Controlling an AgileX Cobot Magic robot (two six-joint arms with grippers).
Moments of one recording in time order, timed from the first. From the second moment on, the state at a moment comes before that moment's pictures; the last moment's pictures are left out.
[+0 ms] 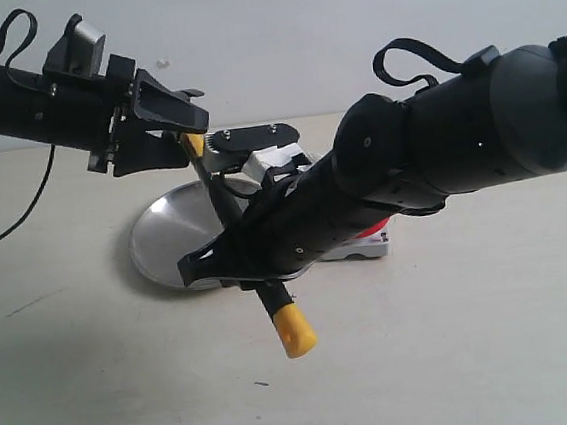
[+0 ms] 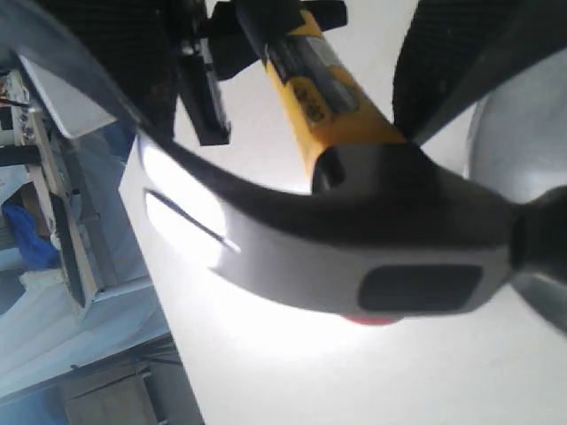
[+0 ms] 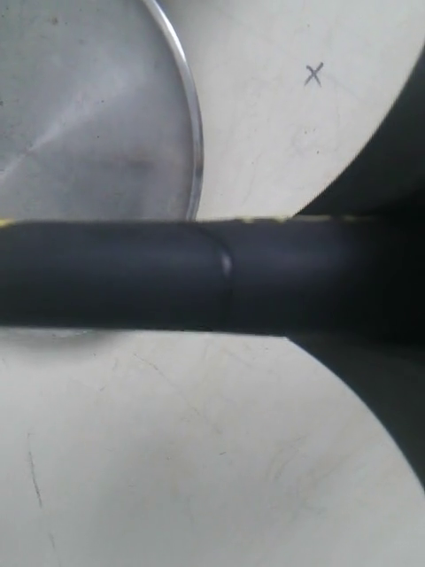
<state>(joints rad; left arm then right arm) -0.13 2.02 -1.44 -1.25 1.19 0.84 0.59 1.85 -1.07 0.70 0.28 -0.35</state>
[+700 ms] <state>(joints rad) -0.04 1.94 -1.44 -1.00 1.21 0.67 0.59 1.83 -1.07 0.70 0.17 -0.35</state>
